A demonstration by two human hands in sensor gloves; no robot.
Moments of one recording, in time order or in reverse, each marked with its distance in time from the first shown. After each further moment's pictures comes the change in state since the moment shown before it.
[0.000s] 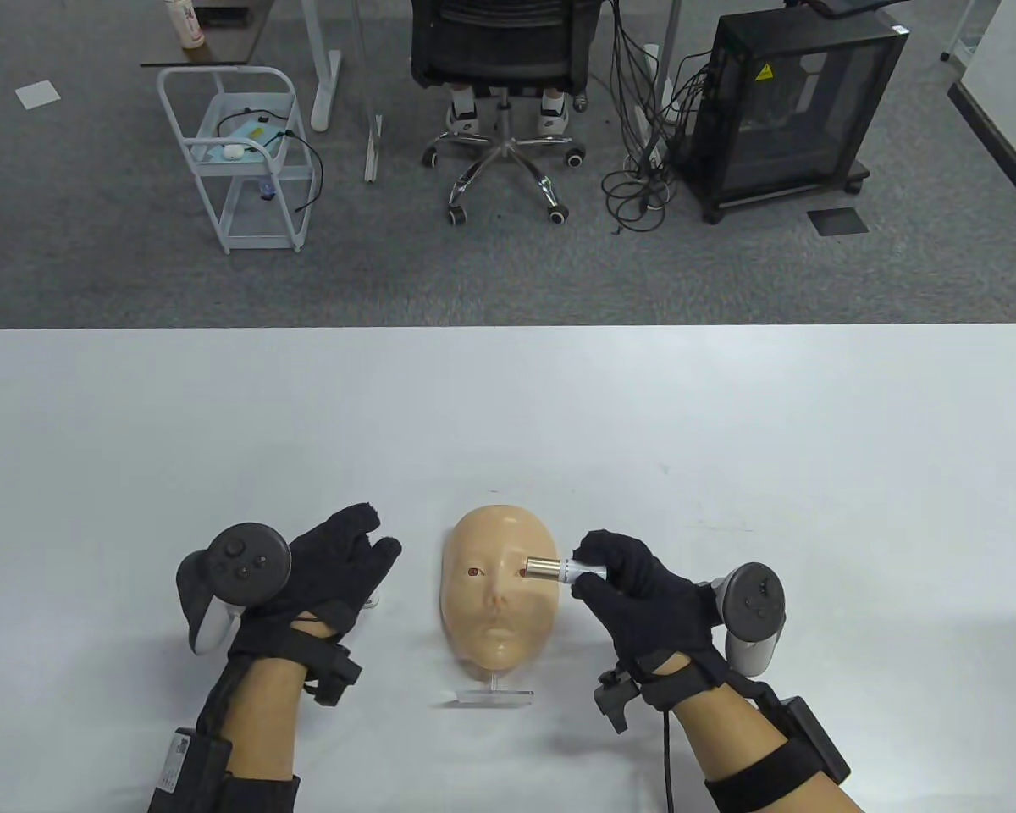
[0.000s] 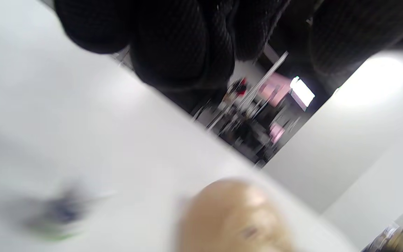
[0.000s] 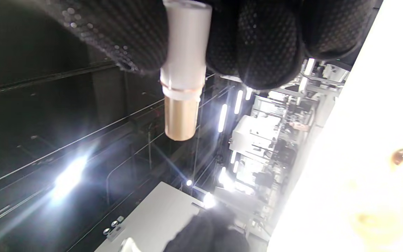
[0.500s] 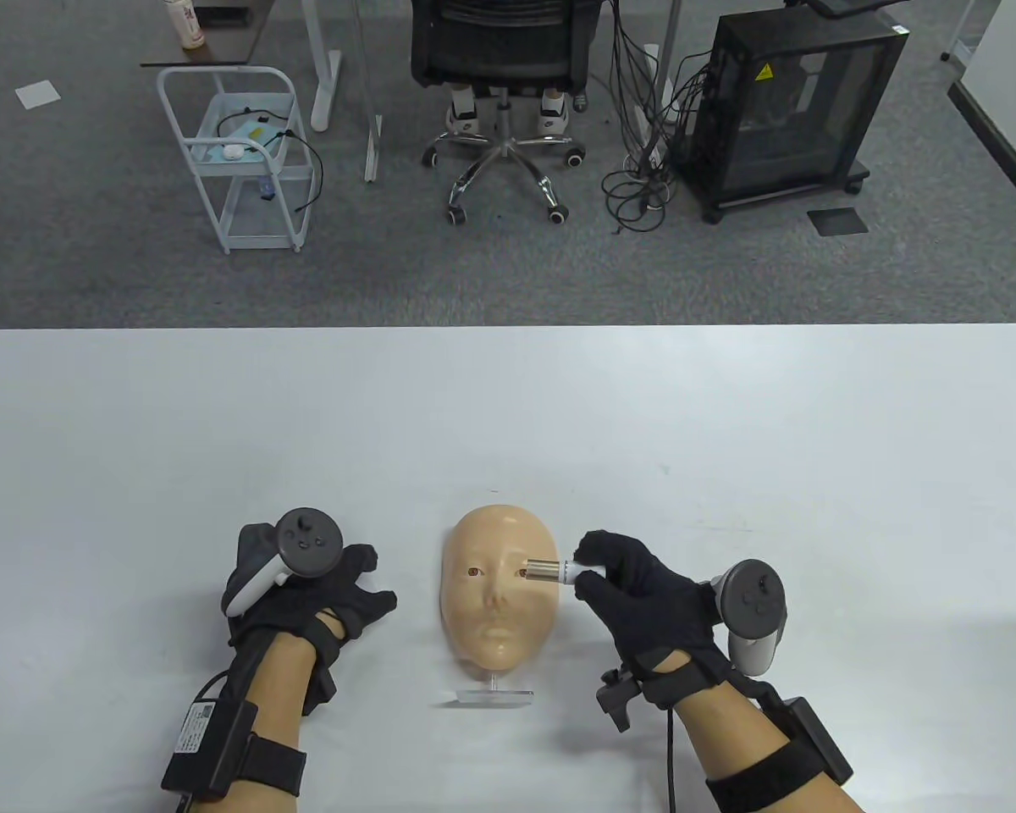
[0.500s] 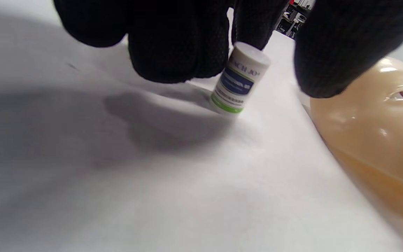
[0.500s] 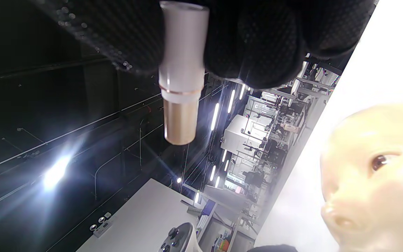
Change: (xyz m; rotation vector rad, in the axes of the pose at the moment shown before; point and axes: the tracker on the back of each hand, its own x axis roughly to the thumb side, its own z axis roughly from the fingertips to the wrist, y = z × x) left_hand -0.031 -0.052 -0.032 -0.347 0.180 -0.229; right_hand 0.001 -0.001 -0.001 0.009 0.004 0.051
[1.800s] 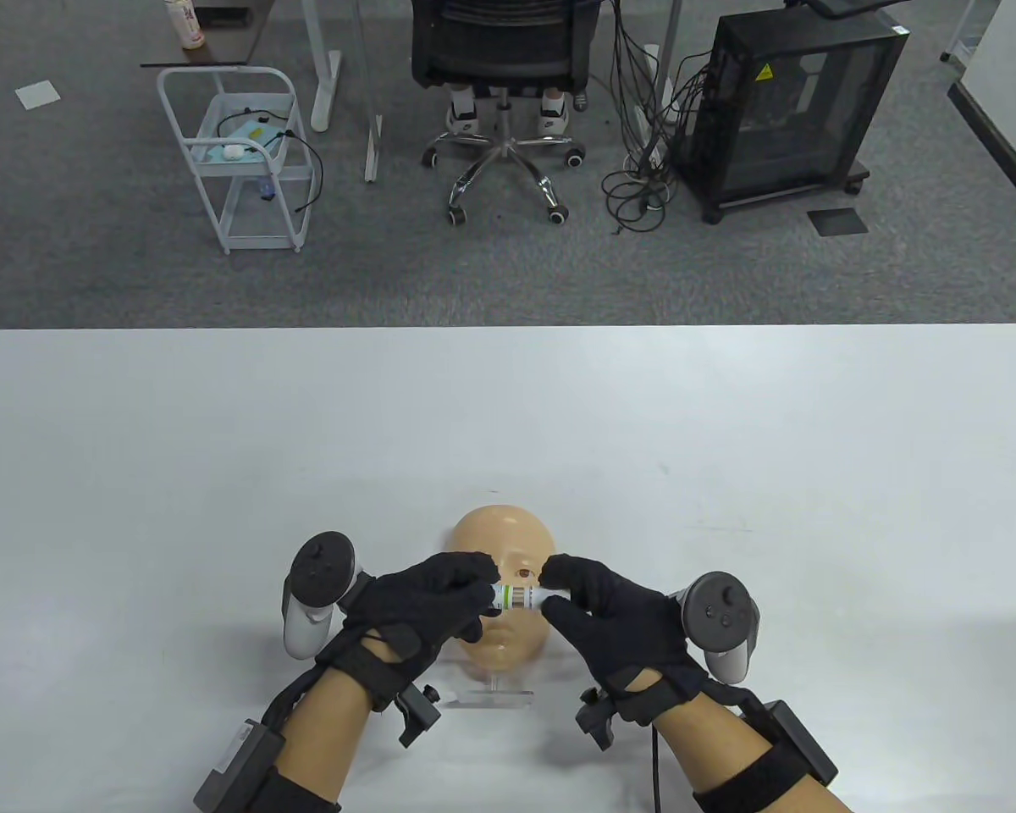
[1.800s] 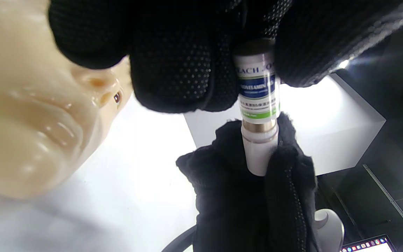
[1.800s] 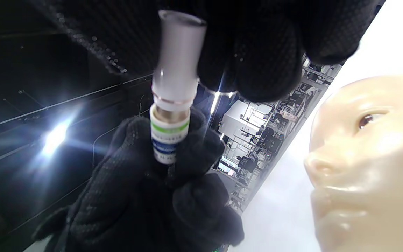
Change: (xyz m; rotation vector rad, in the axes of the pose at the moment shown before) left_hand 0.090 -0.025 0.029 0.044 -0.567 0.819; right_hand 0.002 0.030 0.005 0.086 -0.031 0.106
